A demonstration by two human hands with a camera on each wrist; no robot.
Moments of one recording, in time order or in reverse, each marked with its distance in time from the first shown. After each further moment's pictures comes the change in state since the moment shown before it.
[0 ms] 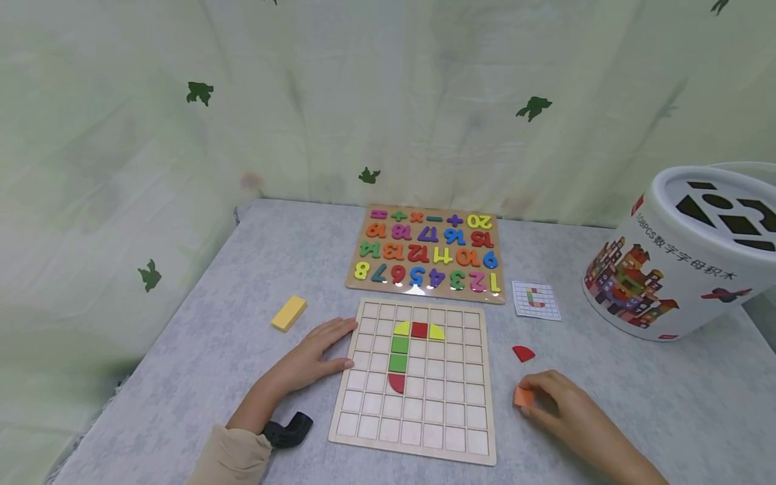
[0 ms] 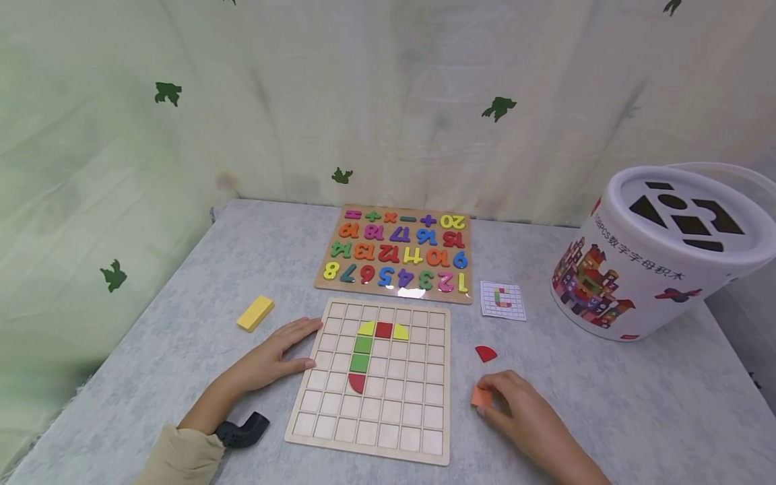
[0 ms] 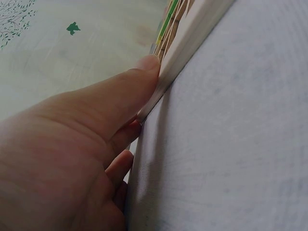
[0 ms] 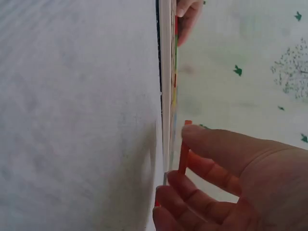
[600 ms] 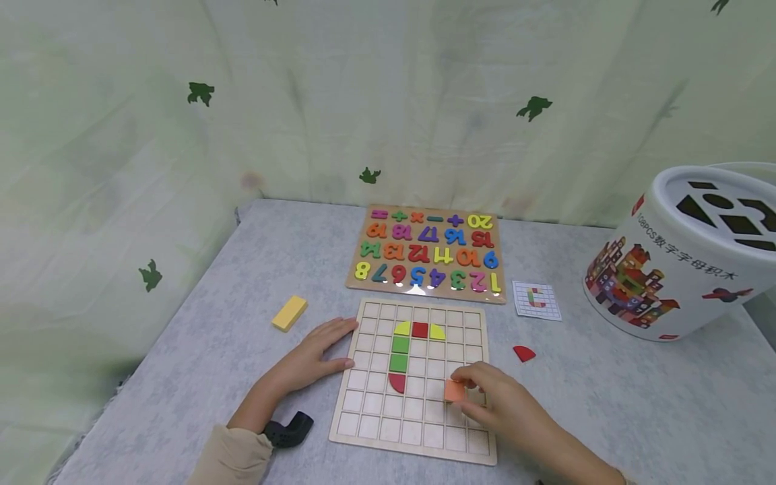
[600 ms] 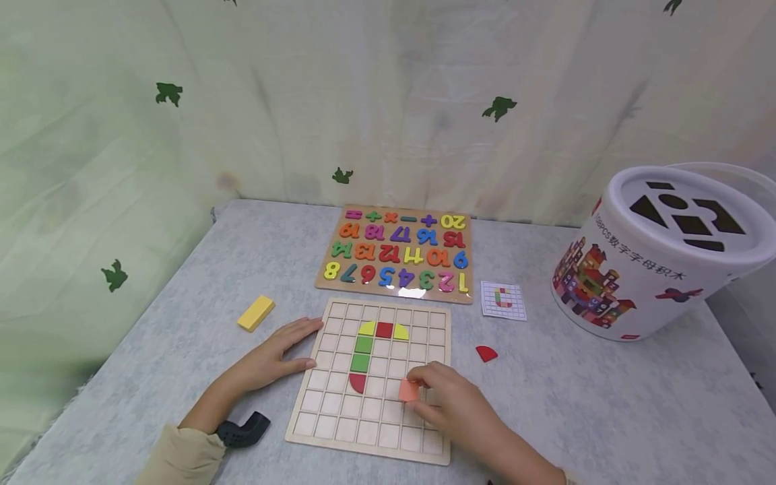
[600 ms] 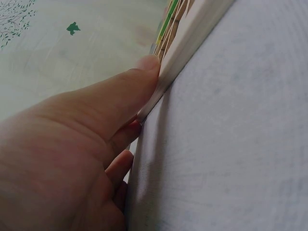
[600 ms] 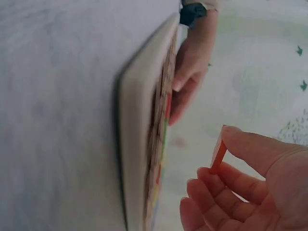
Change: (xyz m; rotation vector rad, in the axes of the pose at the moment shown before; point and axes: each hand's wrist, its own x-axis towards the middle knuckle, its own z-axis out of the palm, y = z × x) left_hand 0.000 0.001 -0.001 -0.005 -0.003 -0.004; right_hand 0.020 -0.068 0.025 0.130 -0.015 -0.341
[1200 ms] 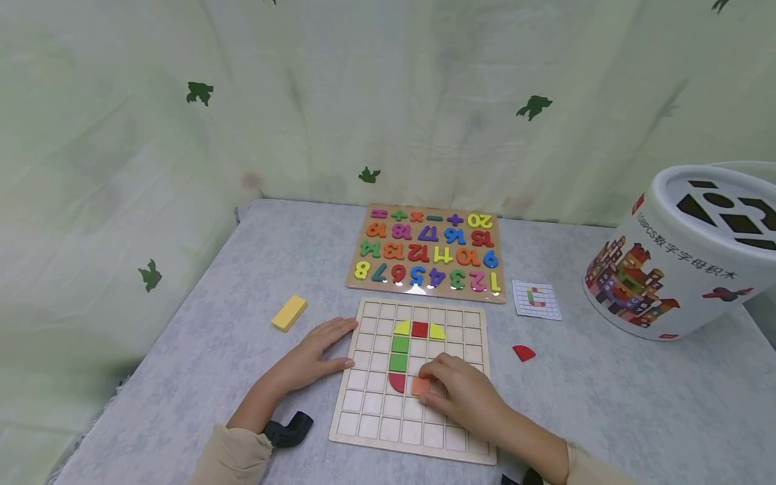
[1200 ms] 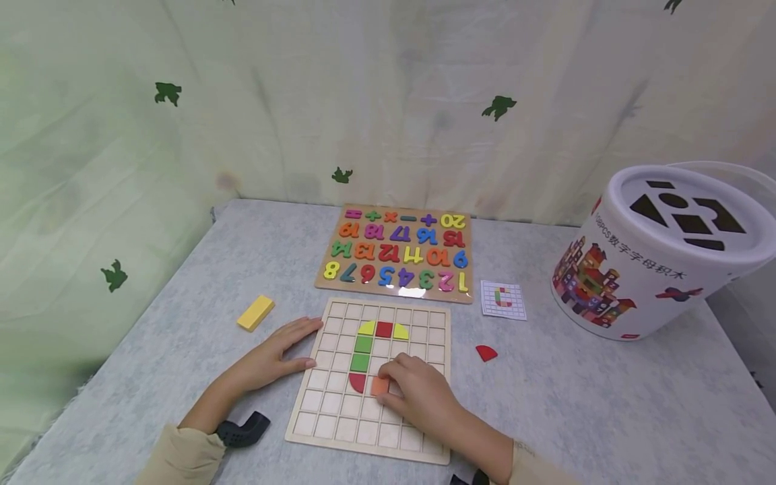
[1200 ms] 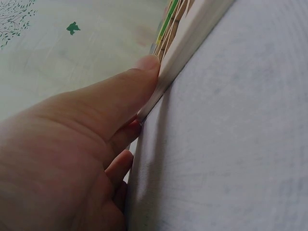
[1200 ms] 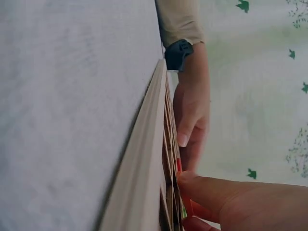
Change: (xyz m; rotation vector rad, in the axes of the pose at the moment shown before) left_hand 0.000 0.000 -0.001 0.005 0.001 0.014; right_hand 0.035 0.006 0.041 -0.175 -0.011 -0.093
